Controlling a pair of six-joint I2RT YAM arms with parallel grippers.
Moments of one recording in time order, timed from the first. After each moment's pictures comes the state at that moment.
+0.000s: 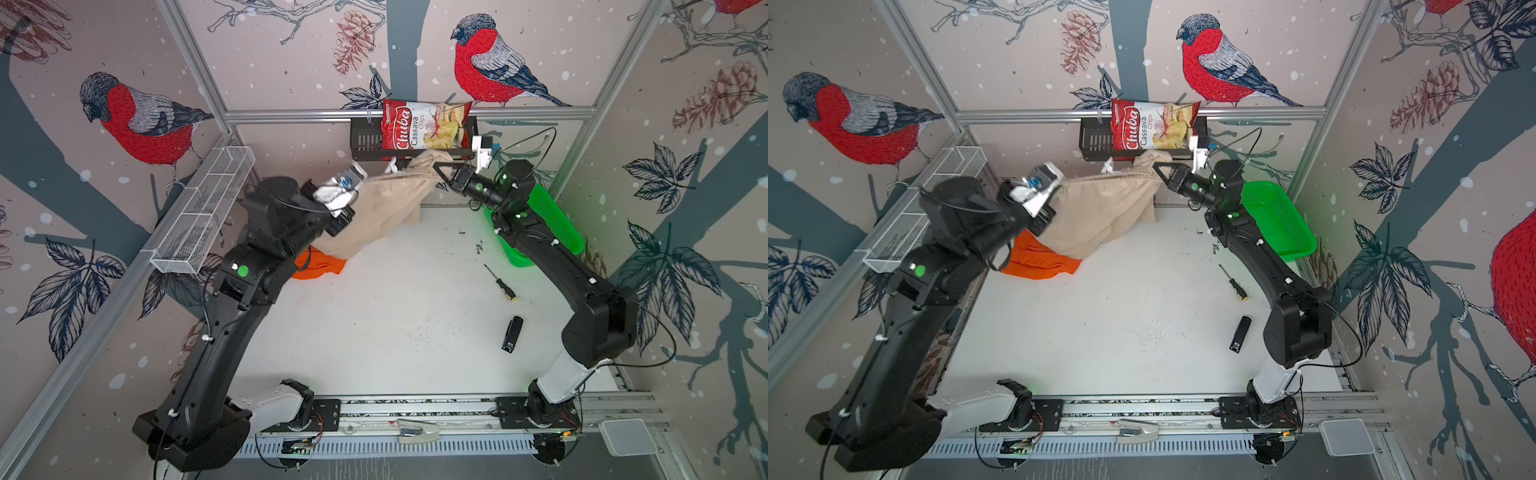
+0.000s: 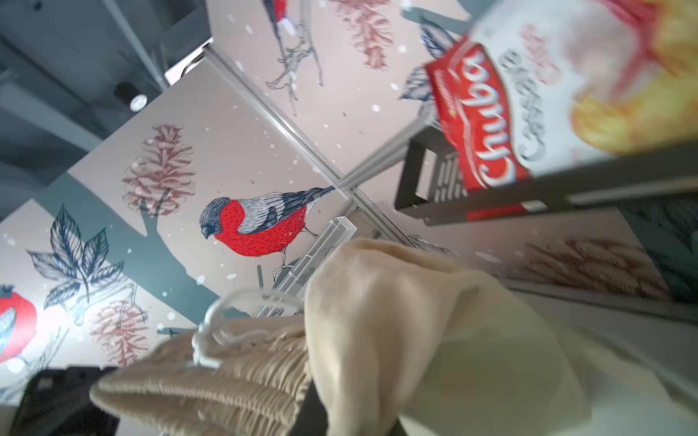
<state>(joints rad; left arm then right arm) -0.50 1.15 1.59 -0.62 0.04 0.63 0.35 1.68 1.47 0.32 -0.67 0.87</state>
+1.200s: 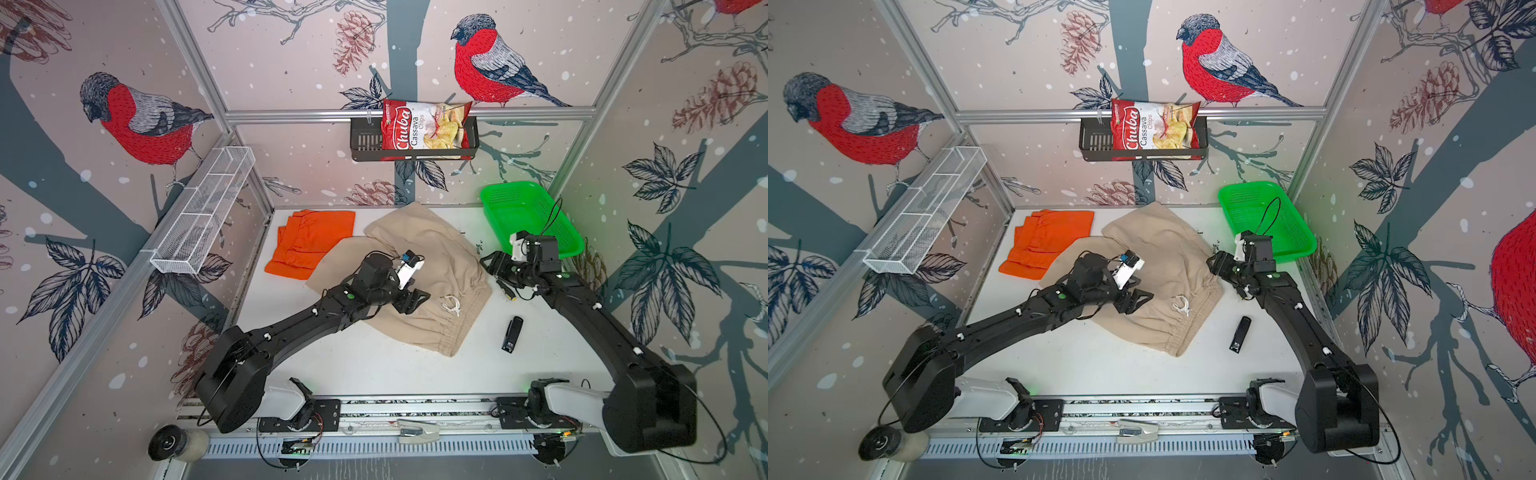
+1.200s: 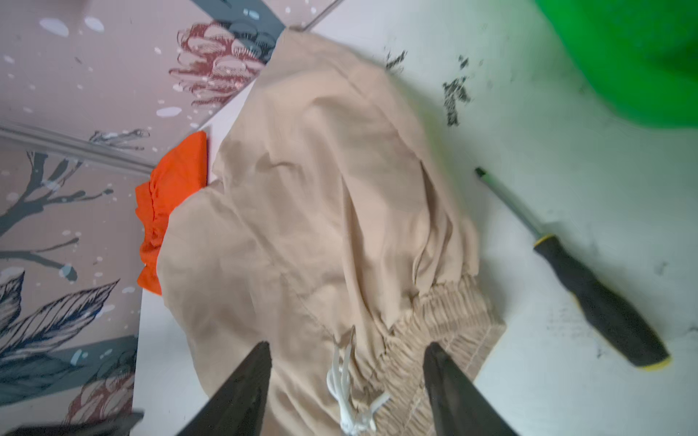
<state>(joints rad) -0.72 1.37 0.83 -0.02 0.36 -0.09 0.18 1.20 0.84 -0.40 -0.35 0.54</state>
